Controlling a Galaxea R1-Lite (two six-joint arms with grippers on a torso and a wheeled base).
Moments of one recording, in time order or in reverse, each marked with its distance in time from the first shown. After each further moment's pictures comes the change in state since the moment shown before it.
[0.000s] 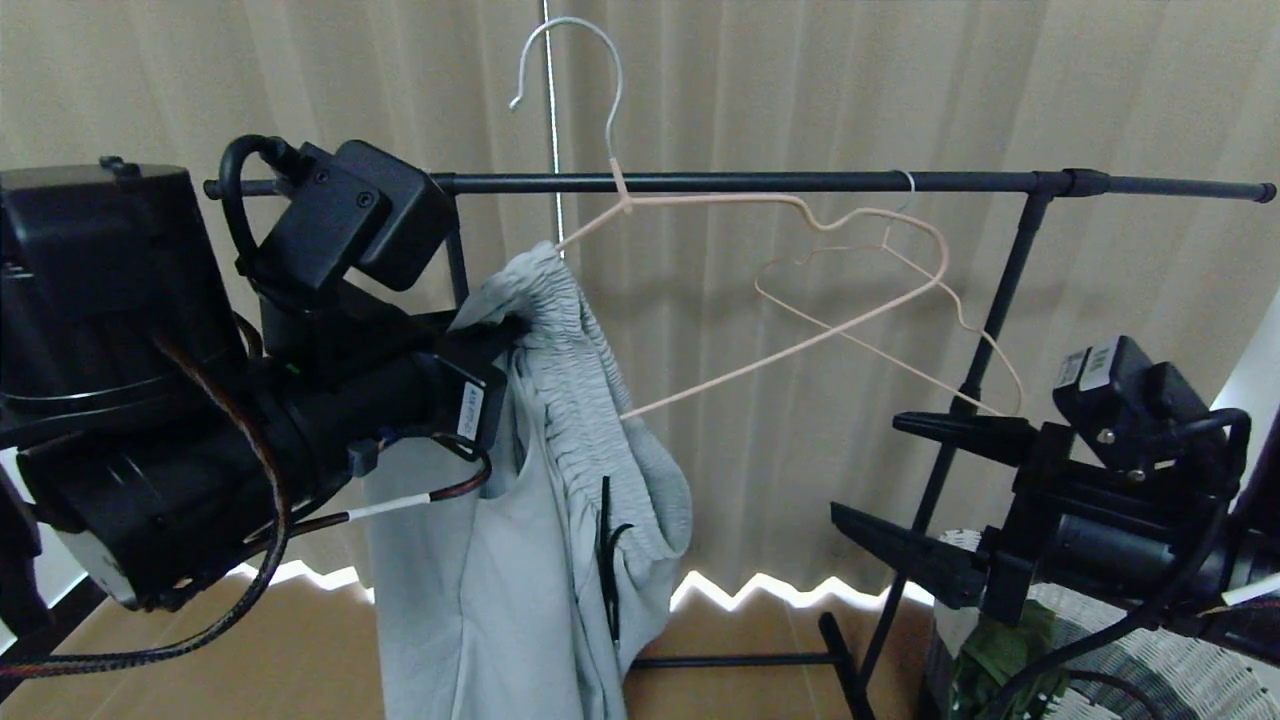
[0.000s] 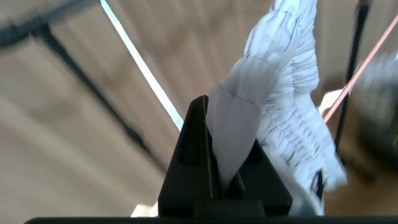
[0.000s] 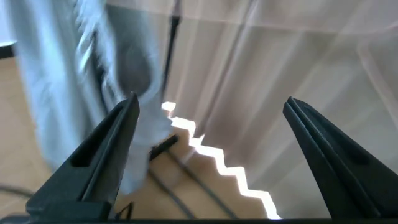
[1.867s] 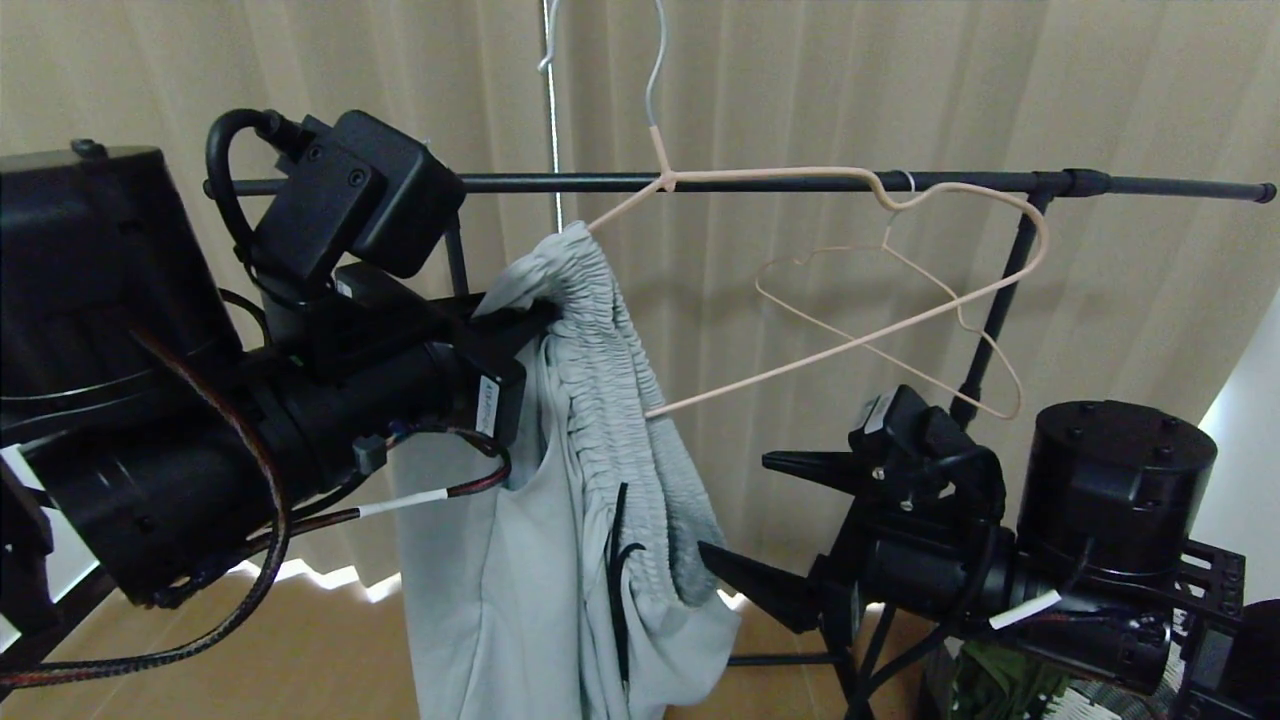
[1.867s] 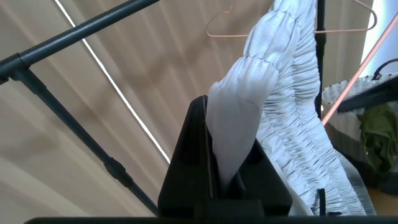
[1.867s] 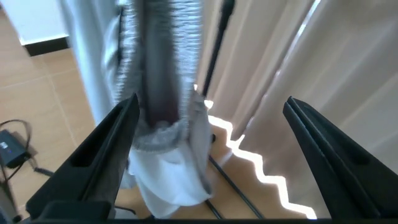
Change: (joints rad) left arm -0.021 0.004 0.001 -0.080 -0.091 0.010; right arm 0.162 0.285 -0.047 -0.206 -0.036 0.079
